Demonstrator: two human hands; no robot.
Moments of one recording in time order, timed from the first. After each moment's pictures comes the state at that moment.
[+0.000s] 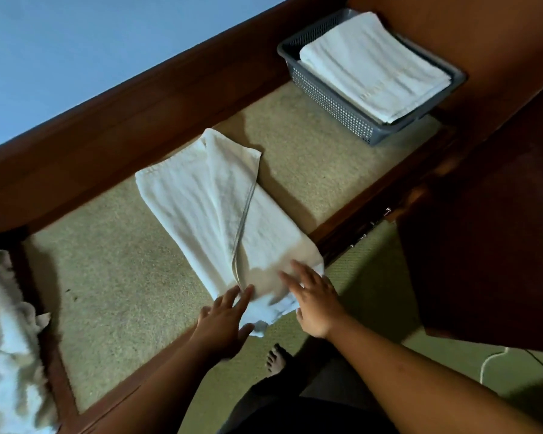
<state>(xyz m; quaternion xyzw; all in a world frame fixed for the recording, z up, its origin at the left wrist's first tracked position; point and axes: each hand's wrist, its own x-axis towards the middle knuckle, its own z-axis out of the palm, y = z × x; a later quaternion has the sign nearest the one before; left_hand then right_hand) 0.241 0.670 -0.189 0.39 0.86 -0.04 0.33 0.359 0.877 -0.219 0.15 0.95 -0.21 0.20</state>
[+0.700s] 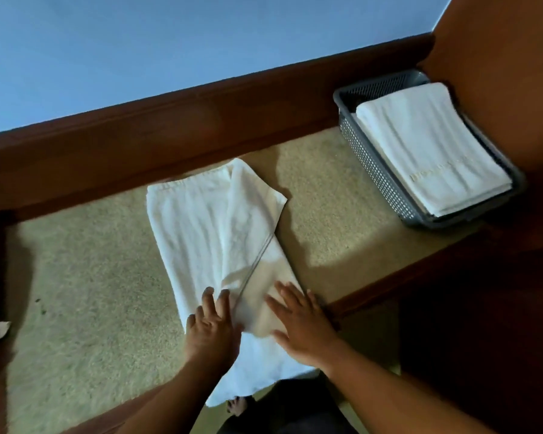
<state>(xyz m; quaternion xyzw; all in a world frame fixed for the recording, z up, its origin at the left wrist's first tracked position) 0.178 0.743 -0.211 0.20 0.97 0.05 0.13 0.245 0.947 -0.216 -0.01 0.96 -0.15 0.22</state>
